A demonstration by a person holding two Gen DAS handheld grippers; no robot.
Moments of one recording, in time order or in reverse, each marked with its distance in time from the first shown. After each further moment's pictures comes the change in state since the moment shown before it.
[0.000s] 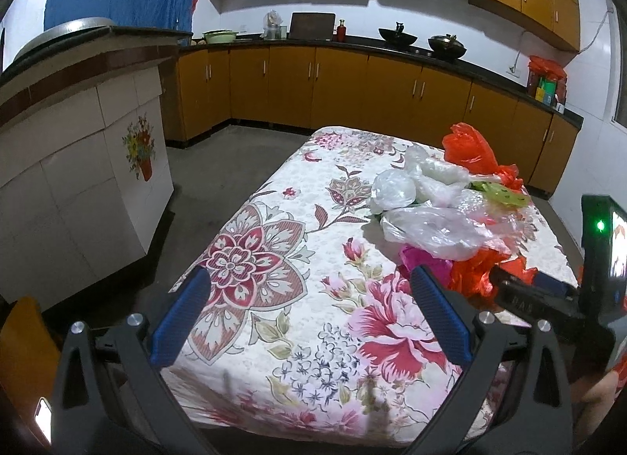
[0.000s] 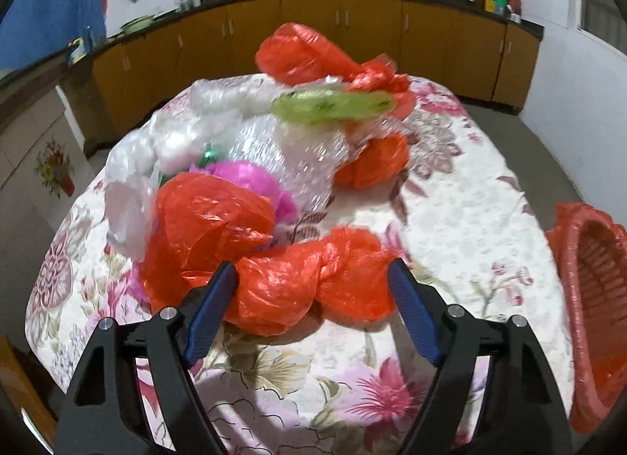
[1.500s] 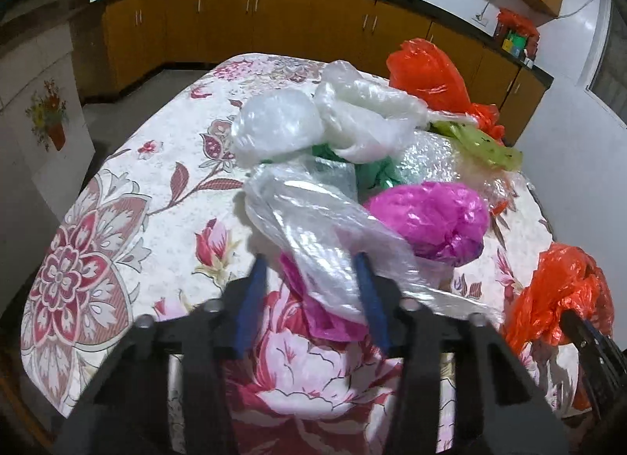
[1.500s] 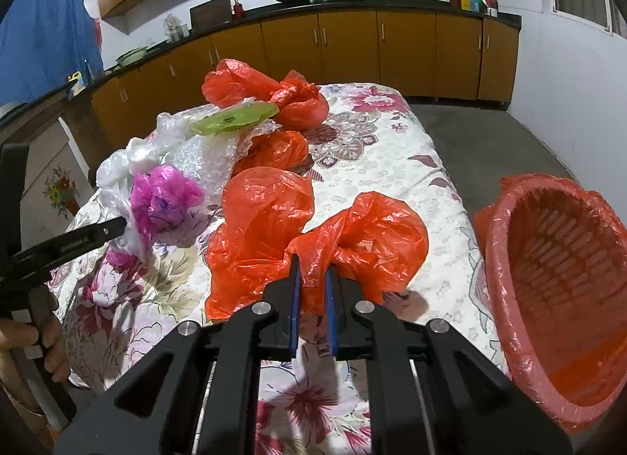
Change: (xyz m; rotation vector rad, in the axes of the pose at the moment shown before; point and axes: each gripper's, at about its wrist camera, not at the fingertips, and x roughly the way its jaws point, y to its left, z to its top) left arm 0.121 -0.085 0.009 0.050 0.247 -0.209; right arm -0.051 -0.089 -0.027 0.068 -0.085 0.005
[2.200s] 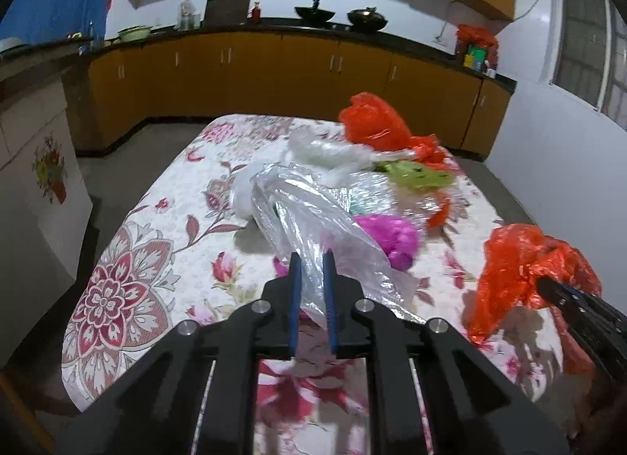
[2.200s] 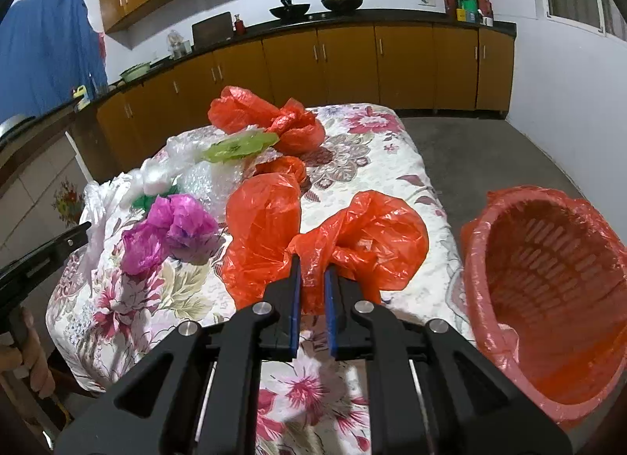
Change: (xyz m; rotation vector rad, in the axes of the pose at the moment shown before) left arm -0.079 -0.018 -0.012 0.119 -0.167 -0.053; right arm -0.033 -0.009 0.005 0.023 -0.060 0.011
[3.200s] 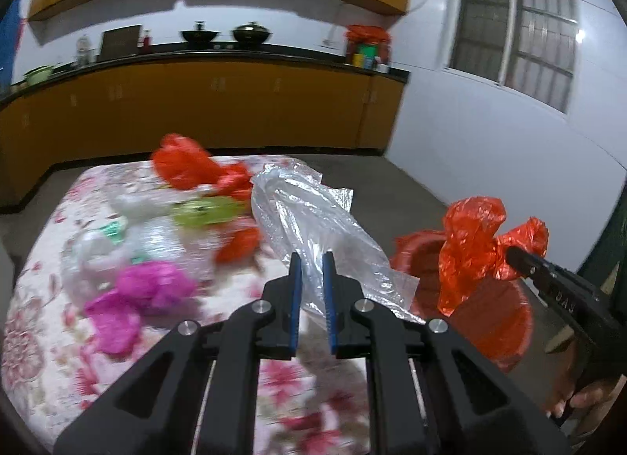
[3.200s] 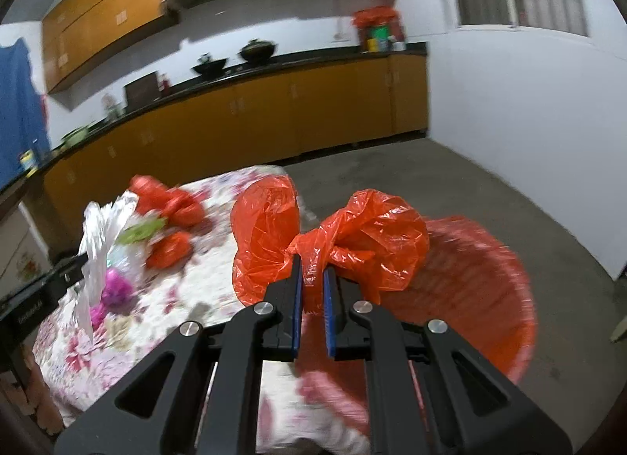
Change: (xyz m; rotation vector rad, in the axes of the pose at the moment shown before) left arm -0.014 -0.158 0.016 0.186 -0.042 -0.348; right arm -0.100 -0.114 0.013 0.172 -0.180 -0.251
